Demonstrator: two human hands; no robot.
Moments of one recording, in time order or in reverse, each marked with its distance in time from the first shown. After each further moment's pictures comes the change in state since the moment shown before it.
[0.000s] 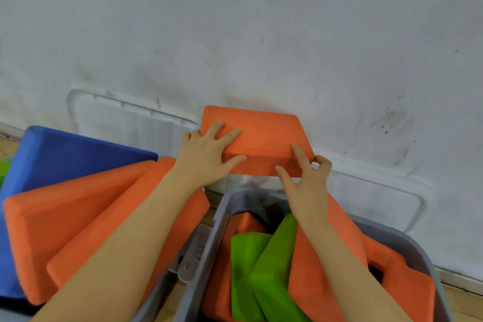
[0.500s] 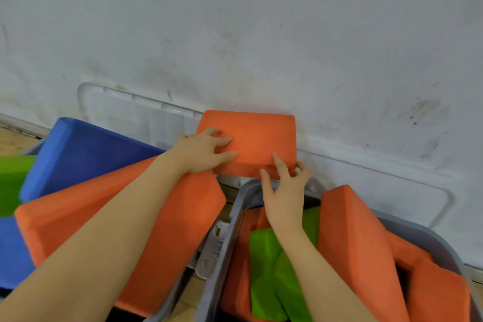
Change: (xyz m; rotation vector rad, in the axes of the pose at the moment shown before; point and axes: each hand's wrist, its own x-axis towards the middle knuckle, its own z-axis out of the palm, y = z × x) left_hand 0.011 -0.059 0.009 -0.103 -0.482 -0.064; right_hand -0.038 -0.020 0.070 0.035 -0.063 0.041
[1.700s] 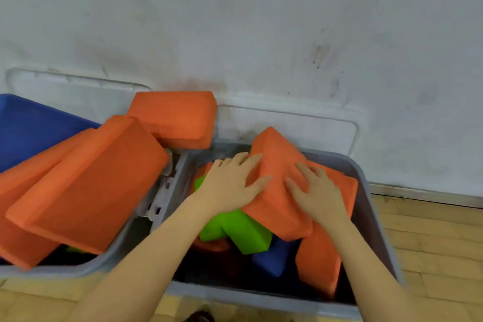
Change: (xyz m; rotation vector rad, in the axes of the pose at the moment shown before) left_hand -0.108 0.206 0.100 -0.094 0.083 0.303; right_hand -0.086 0.114 -0.191 -0.494 -0.277 0.262
